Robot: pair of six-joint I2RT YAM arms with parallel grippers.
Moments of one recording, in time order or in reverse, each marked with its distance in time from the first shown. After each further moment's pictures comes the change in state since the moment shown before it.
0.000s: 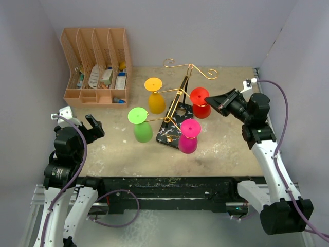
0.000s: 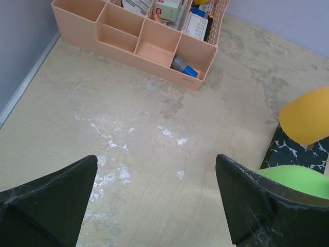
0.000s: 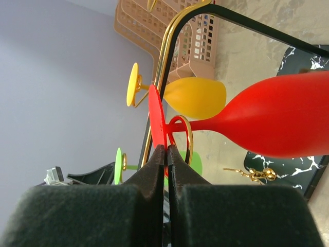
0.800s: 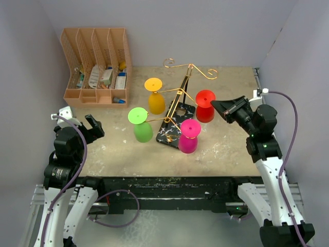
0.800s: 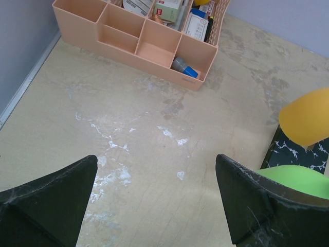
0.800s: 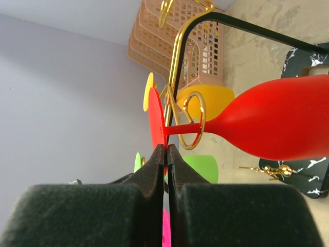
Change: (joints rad) left arm 0.000 -0.002 0.000 0.000 -0.003 0.000; right arm 0.002 -0.198 -0.033 -0.097 0.132 0.108
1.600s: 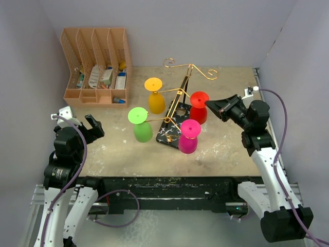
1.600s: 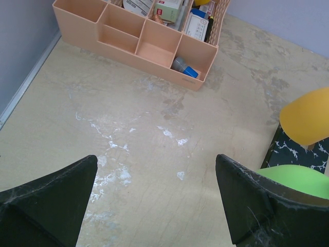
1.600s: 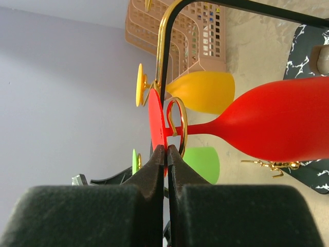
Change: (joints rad) left arm 0.000 0.000 0.000 0.000 0.000 0.000; right arm 0.000 0.101 -0.056 0.109 -0.084 0.053
